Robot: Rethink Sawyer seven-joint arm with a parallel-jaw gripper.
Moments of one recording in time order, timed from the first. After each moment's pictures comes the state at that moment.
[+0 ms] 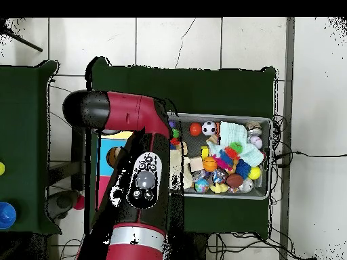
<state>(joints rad) 0.16 -0.44 -0.24 1.19 0.26 0.81 1.61</state>
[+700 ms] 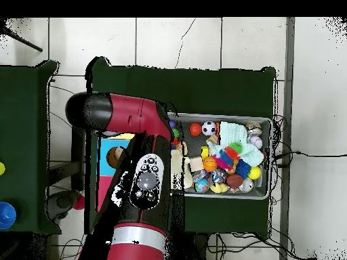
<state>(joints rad) 0.16 -0.44 -0.24 1.22 0.29 0.81 1.61</state>
